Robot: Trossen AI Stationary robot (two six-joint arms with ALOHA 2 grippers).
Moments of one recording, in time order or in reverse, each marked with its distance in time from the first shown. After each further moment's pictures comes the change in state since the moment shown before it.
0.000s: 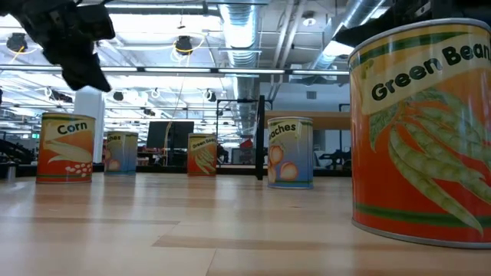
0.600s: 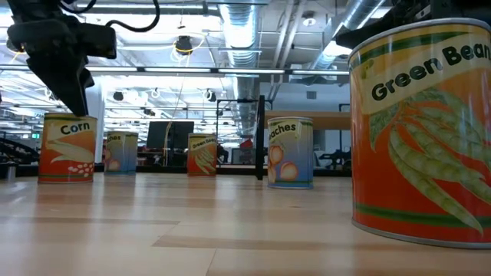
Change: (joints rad) left arm -0.167 0.319 0.073 -0.157 -0.099 -0.180; right arm 0.000 0.000 0.000 -0.012 0.000 -0.003
